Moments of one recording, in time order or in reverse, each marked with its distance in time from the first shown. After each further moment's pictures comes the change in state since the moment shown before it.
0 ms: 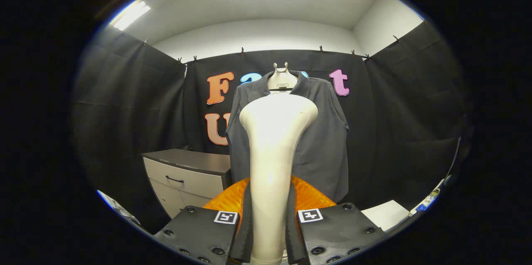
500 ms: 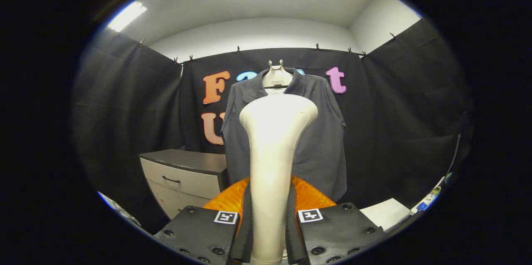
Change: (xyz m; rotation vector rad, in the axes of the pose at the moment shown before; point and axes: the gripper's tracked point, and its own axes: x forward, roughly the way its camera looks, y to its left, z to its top) arm 0.005 -0.013 -0.006 0.013 0.010 -0.023
